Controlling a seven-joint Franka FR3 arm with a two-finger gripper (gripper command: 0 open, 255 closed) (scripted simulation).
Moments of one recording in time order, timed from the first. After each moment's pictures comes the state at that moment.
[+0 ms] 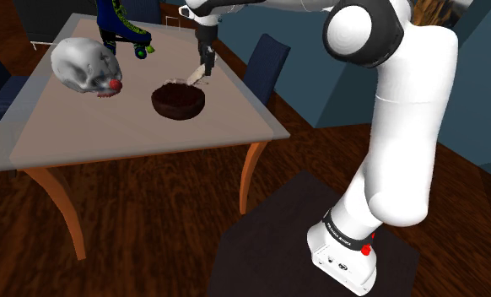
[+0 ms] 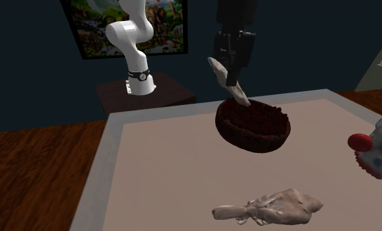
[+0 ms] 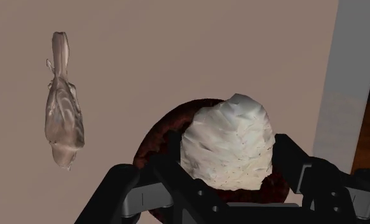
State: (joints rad) arm 0.30 0.41 -0.31 -1.44 -0.02 1.90 -1.15
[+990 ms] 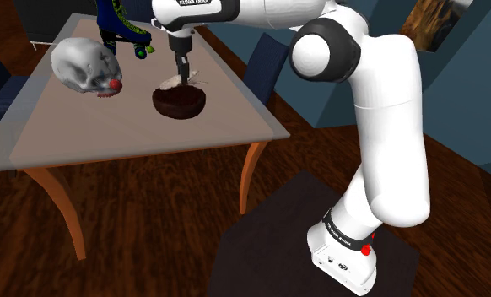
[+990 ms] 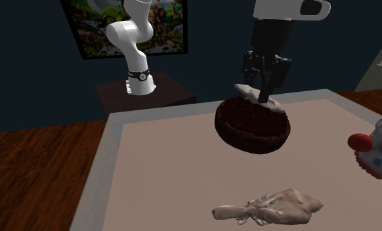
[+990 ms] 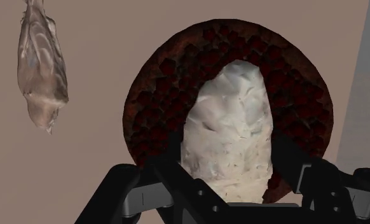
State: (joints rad) arm 0.34 0.61 -0.27 -1.24 0.01 1.89 -1.06
